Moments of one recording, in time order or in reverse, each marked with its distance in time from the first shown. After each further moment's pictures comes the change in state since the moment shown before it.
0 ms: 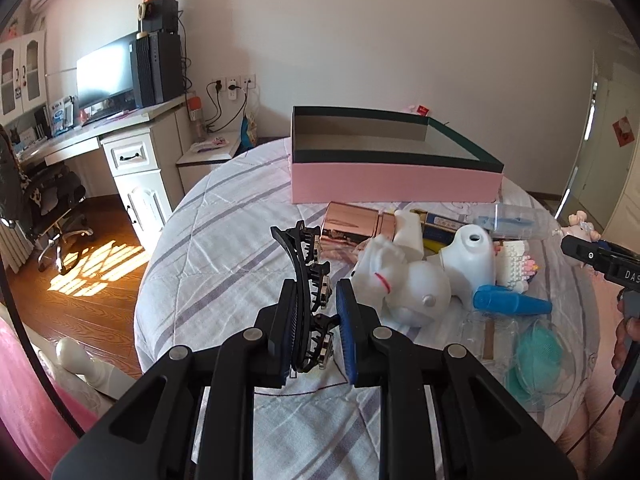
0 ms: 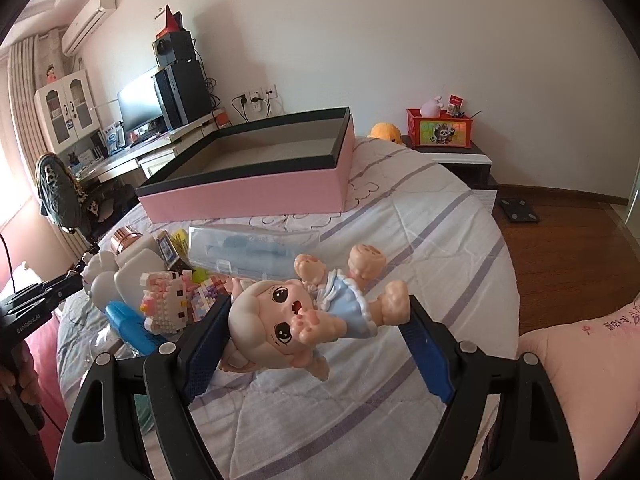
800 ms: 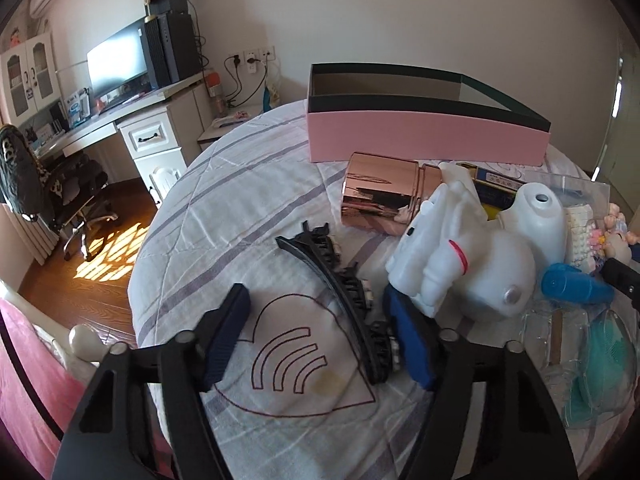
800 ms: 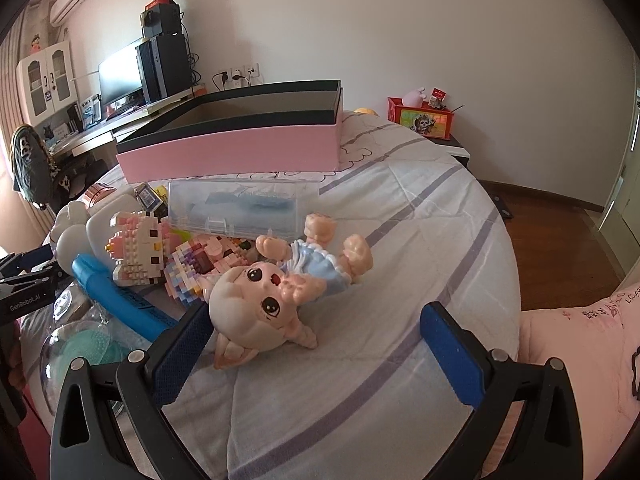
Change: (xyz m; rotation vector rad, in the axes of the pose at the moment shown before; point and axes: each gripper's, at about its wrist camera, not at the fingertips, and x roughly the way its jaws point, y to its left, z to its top) left arm 0.053 -0.009 -0.008 0.027 0.115 0.124; right arm 0.024 0.020 -0.023 -0.041 0.088 -0.140
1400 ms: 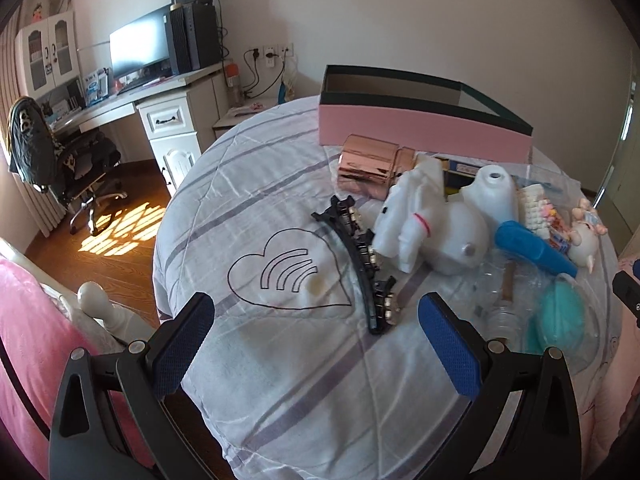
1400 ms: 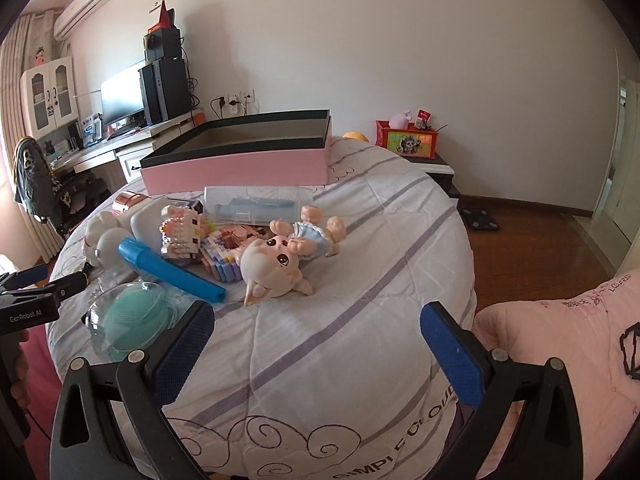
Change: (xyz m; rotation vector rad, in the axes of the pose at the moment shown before) left arm -0.045 -0.002 -0.035 -0.101 0.020 0.041; right arm -0.060 -0.005 -0.035 0.018 -0.100 -0.023
